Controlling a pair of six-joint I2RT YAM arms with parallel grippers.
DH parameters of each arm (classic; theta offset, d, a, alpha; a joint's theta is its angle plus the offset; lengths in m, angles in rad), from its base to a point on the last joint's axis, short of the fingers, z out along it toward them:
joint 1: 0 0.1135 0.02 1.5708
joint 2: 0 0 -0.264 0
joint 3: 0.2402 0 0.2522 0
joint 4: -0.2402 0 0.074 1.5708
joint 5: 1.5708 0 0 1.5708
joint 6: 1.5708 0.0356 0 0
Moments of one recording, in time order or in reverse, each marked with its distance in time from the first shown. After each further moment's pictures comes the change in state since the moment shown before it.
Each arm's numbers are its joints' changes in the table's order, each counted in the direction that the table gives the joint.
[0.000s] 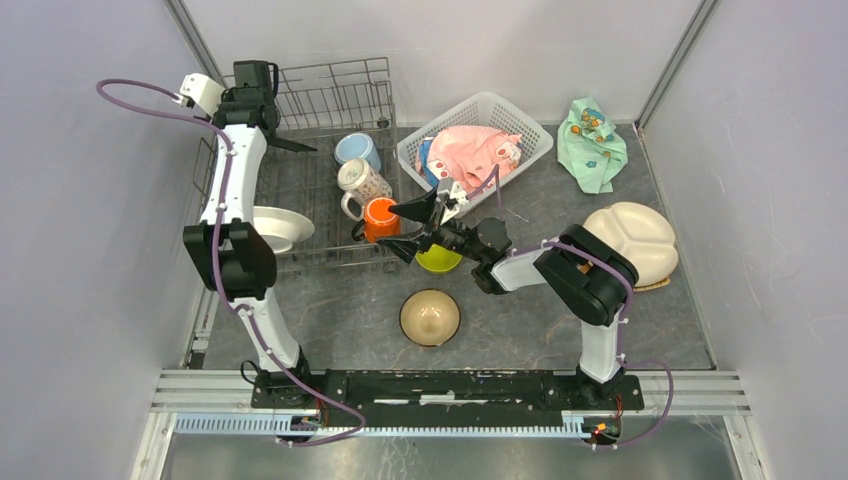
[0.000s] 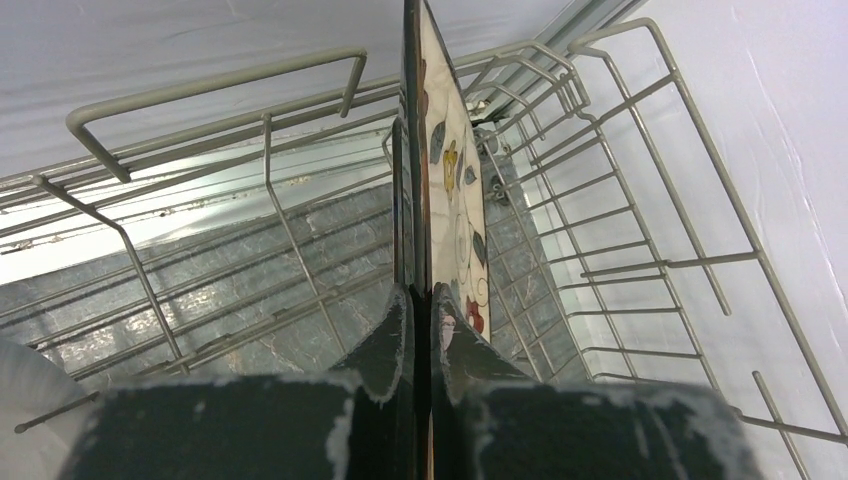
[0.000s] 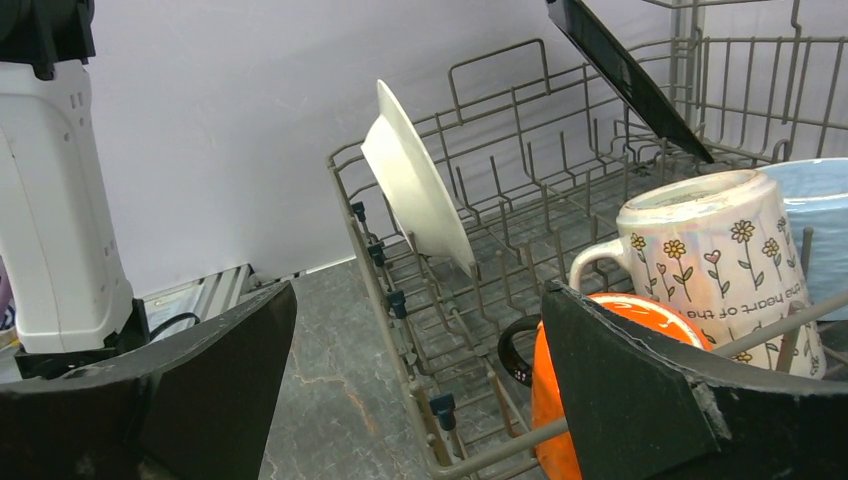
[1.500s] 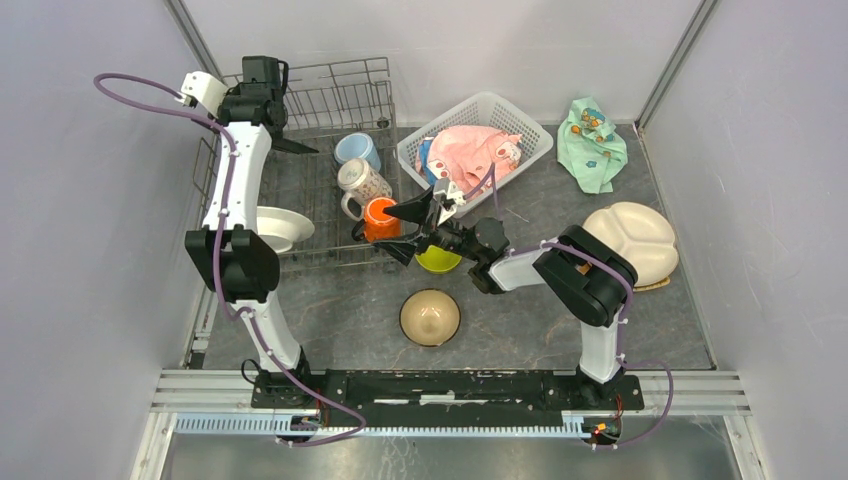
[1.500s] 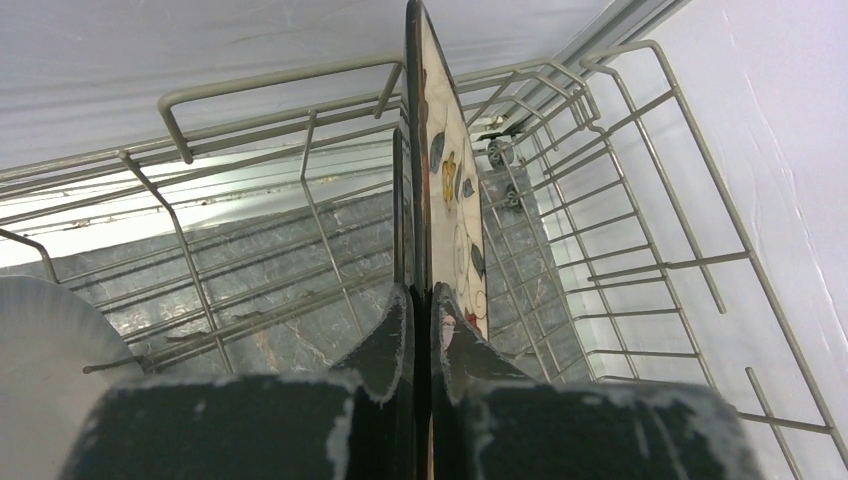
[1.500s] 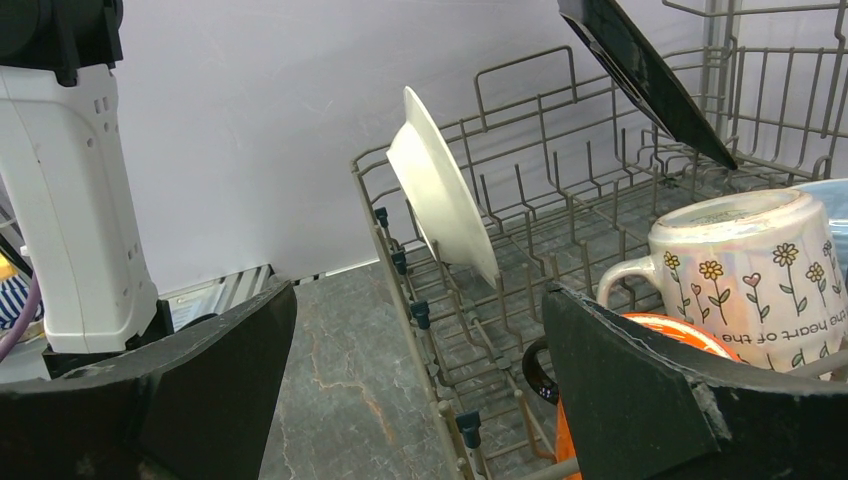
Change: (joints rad) left arm -0.055 0.019 0.069 -0.161 -0.110 -0.079; right arm 0.019 0.000 0.021 0.000 -0.027 0.019
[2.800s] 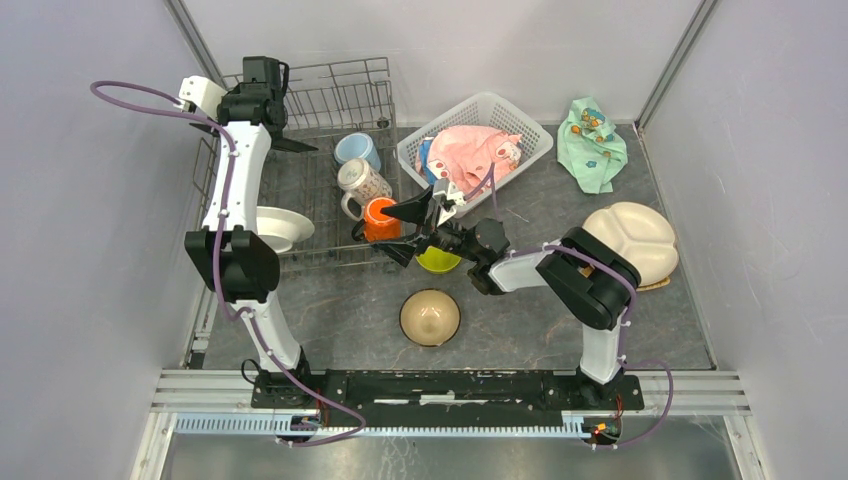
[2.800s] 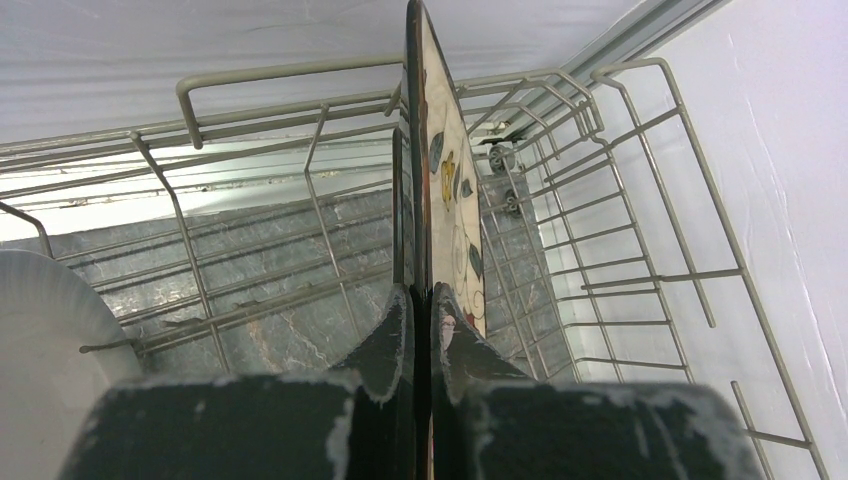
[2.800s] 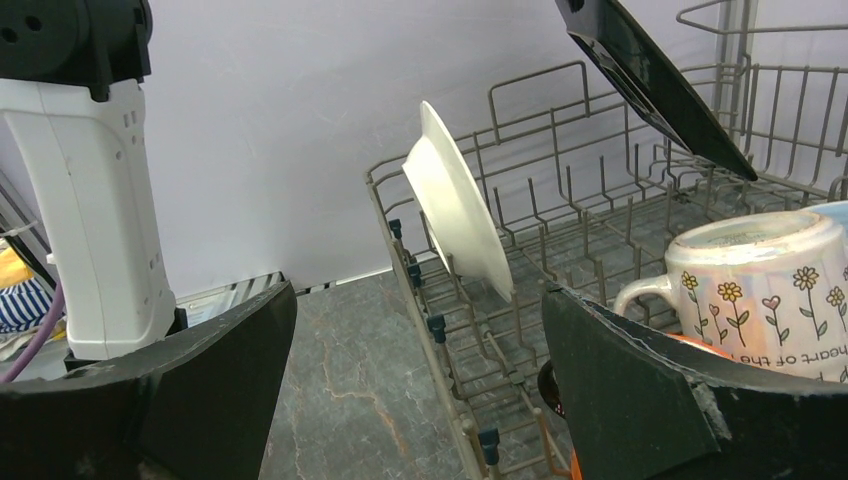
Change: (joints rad) left arm 0.000 0.000 0.016 -0.061 -0.016 -0.106; right arm 0.016 0.019 0.000 0.000 0.002 0.005
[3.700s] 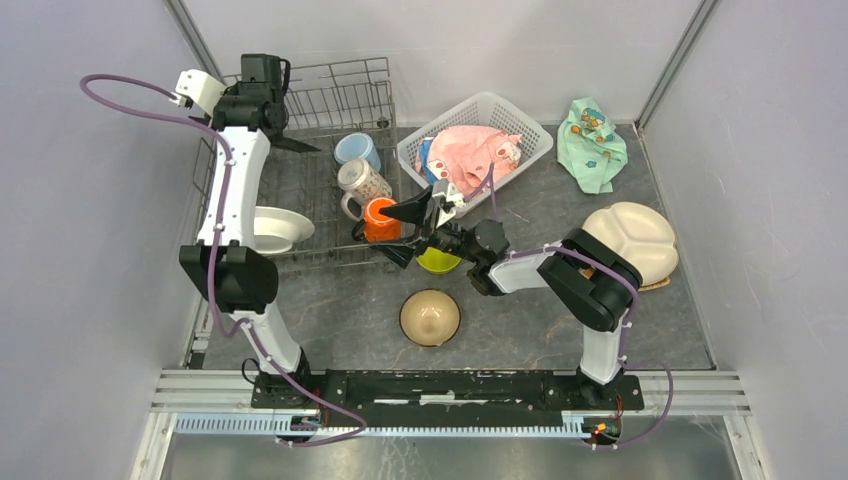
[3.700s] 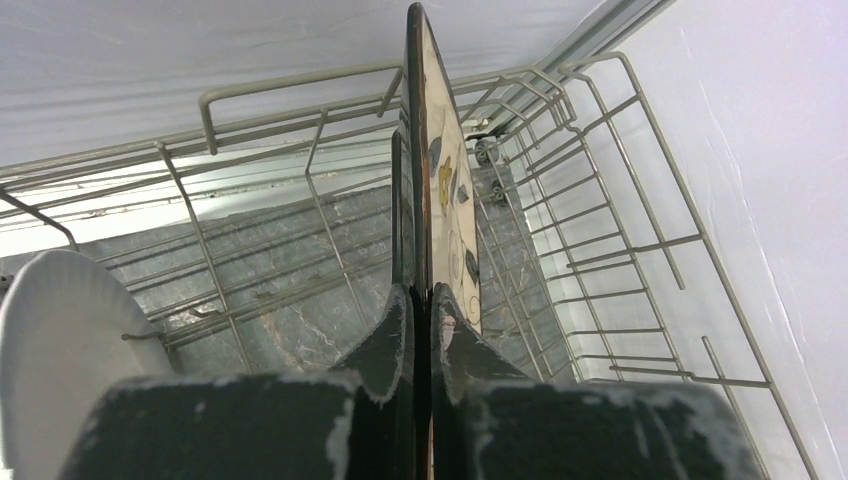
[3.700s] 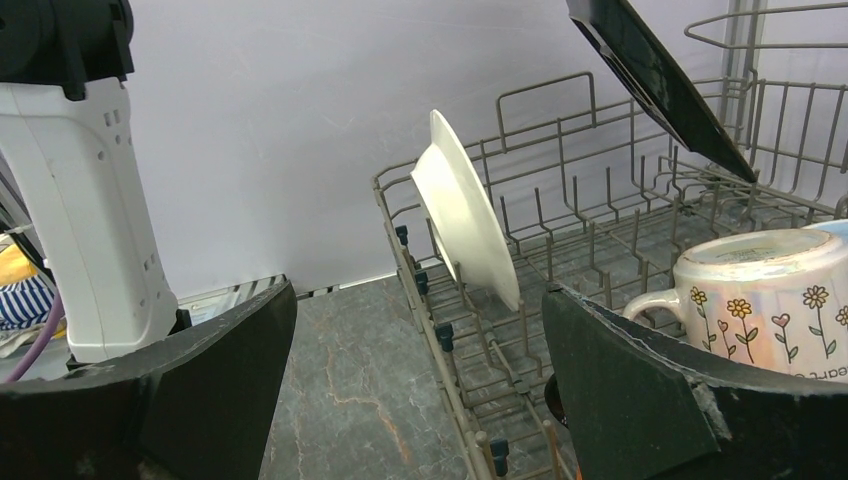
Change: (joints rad) left arm -0.035 0.064 -0.005 -0.009 -0.007 0.058; right arm 0.011 0.016 0.000 0.000 0.000 -0.014
